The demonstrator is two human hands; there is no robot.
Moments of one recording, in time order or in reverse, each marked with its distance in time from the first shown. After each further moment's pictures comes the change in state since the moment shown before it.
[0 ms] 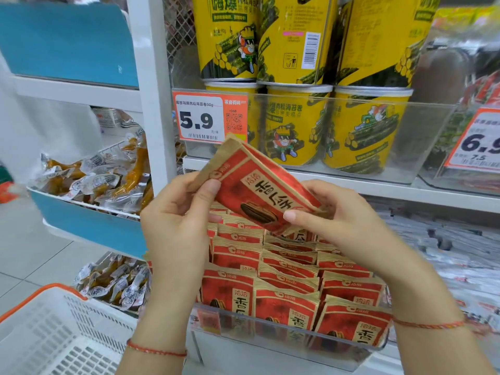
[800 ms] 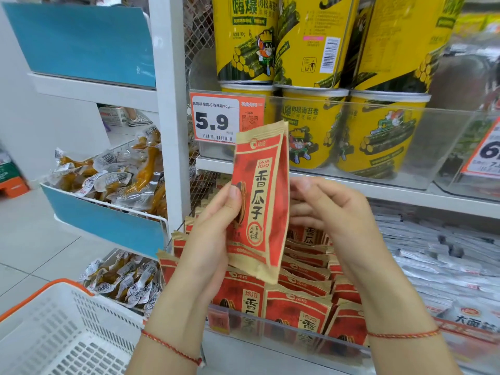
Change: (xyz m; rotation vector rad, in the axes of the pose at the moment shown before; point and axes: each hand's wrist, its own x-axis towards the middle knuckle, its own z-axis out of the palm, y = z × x) left_hand -0.001 -0.012 0.002 -0.385 -0.450 -0.540; right_hand 0.005 -0.022 0.034 0.514 0.191 -0.011
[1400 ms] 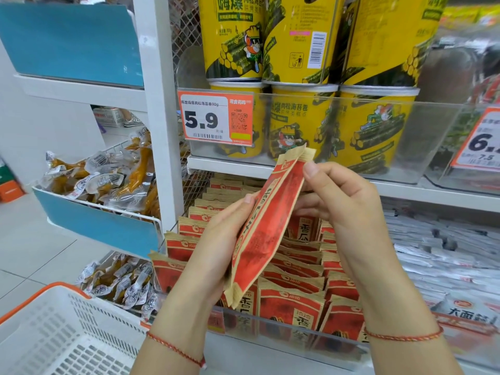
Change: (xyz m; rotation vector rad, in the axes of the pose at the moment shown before) left_hand 0.002 -0.009 0.007 0.209 -0.025 -0.158; right_hand -0.002 -0.009 -0.002 0.051 0.126 -0.079
